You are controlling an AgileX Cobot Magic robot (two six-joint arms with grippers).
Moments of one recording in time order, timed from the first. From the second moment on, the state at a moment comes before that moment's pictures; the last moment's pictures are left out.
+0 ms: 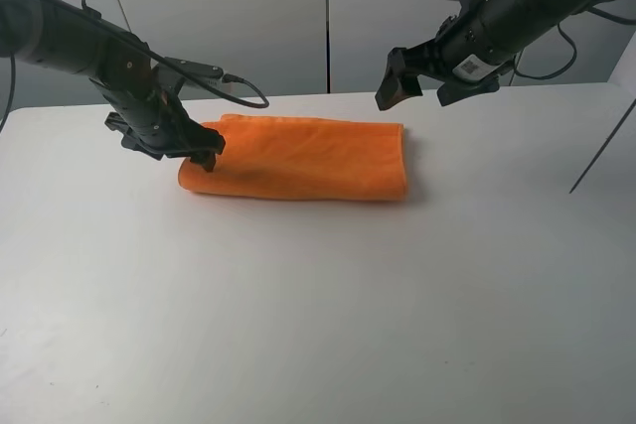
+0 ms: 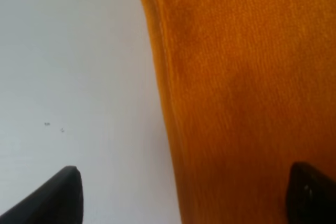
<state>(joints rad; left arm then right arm) -0.32 2.07 -1.27 0.26 0.49 -0.28 0.26 1.81 -1.21 0.54 0.65 -0.45</state>
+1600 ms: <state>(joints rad) -0.34 2.12 -1.27 0.17 0.61 -0.17 0.26 2.11 -1.45 0.46 0.73 -0.24</state>
